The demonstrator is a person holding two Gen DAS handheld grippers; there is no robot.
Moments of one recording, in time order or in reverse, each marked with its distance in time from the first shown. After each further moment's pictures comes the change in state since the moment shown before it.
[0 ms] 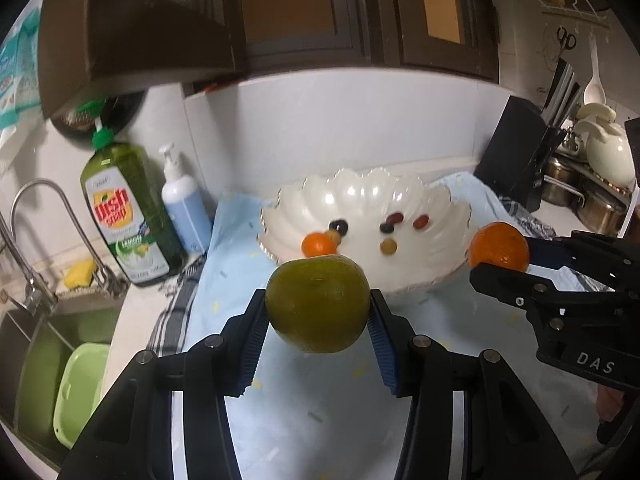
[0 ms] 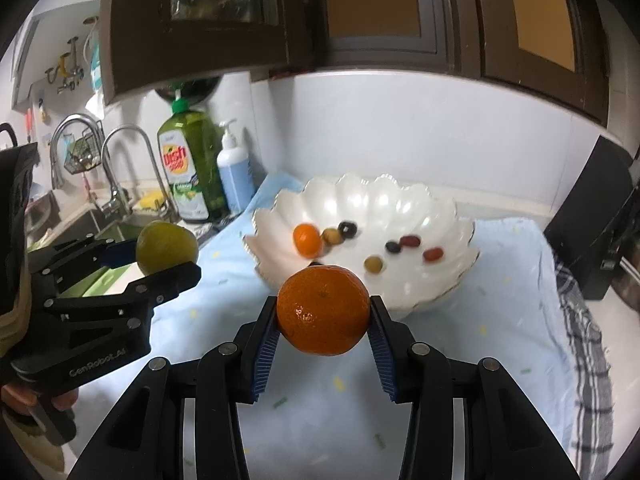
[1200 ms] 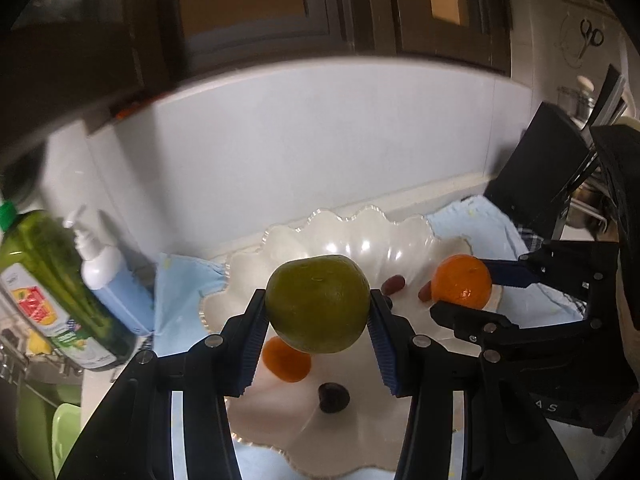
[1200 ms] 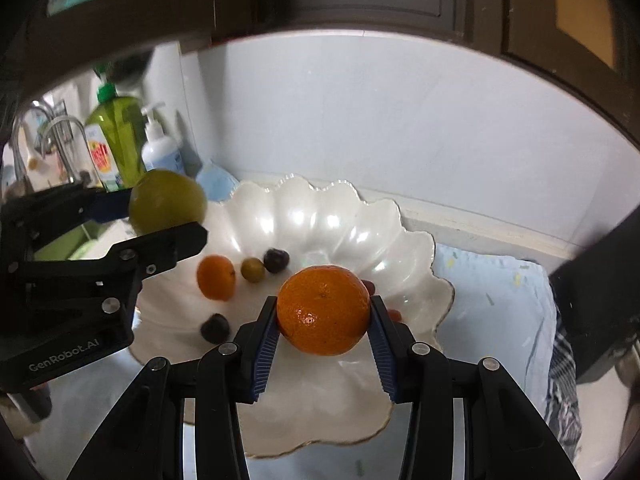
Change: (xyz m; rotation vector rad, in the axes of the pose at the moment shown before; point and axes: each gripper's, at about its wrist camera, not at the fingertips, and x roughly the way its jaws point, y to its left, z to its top) left arm 0.132 -0.023 0.097 0.051 0.073 -0.061; right arm 0.113 -0.076 0.068 -0.083 0.158 -0.025
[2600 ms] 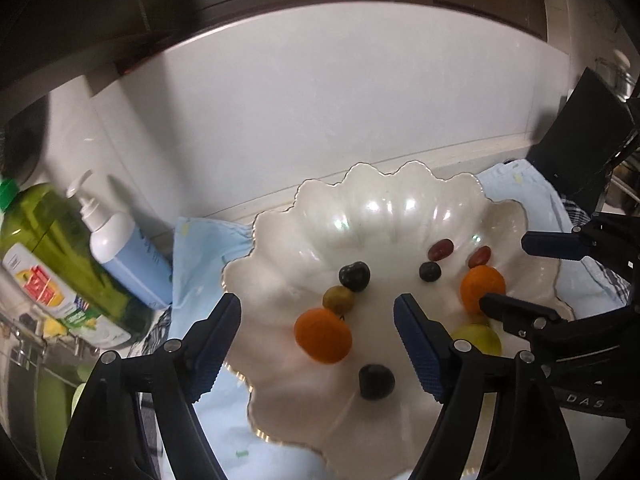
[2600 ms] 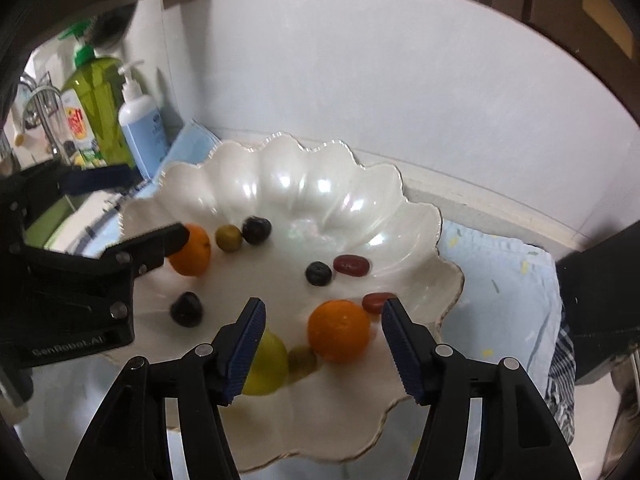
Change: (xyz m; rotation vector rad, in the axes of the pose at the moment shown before) left arm 0.022 0.015 -0.011 -0.010 0.112 0.108; right arm 0.025 -0.002 0.003 -0.012 0.111 -0.019
